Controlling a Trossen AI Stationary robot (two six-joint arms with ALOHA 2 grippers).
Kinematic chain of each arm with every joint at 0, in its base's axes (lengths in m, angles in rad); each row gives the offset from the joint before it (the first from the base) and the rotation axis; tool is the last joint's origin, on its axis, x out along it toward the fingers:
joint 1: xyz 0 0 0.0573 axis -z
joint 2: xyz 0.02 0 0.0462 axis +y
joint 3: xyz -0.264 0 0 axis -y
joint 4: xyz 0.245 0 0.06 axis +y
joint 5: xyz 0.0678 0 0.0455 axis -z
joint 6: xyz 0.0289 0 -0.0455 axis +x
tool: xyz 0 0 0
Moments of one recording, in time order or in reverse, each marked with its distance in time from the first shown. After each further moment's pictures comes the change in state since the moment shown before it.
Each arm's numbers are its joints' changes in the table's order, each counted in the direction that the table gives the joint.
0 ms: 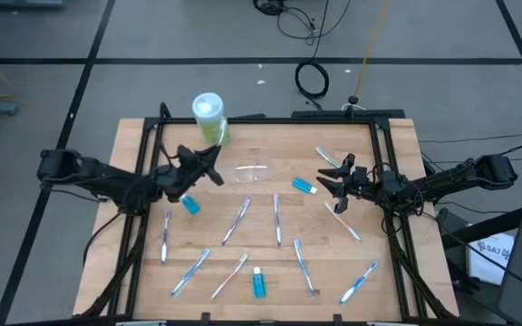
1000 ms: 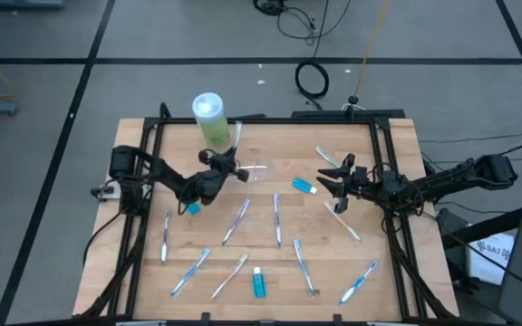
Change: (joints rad) left arm -0.058 0.642 0.208 -0.213 -0.230 0.081; right arm 0.000 0.000 0.000 0.001 0.000 0.000
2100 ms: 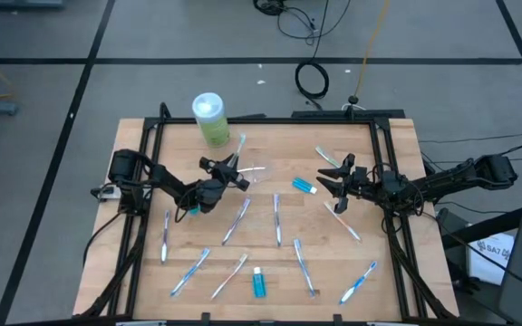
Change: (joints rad) left arm 0.084 0.006 0.000 0.009 -0.055 0.100; right arm 0.000 0.000 0.000 0.000 0.000 -0.011
